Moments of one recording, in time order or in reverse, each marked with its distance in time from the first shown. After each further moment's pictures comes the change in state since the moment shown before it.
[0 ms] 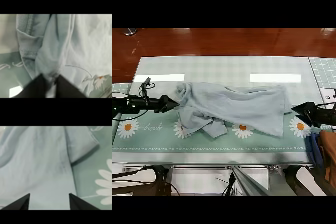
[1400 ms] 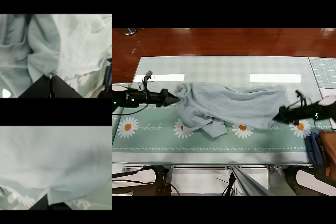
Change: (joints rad) left arm -0.037 0.000 0.117 -0.054 -0.107 -0.062; right arm 0.348 -0.307 0.141 -0.072 0.024 0.058
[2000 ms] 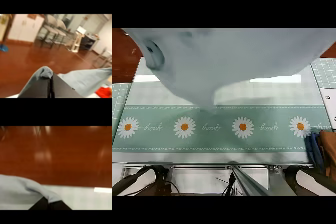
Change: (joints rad) left arm 0.029 0.332 0.862 -0.306 0.139 -0.179; right arm 0.022 0.119 1.345 -0.190 0.130 0.179
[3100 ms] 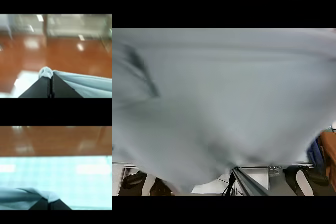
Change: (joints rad) left arm -0.008 0.634 -0.447 1.055 0.037 -0.350; right arm 0.002 0.533 -0.497 -0.156 0.174 0.040
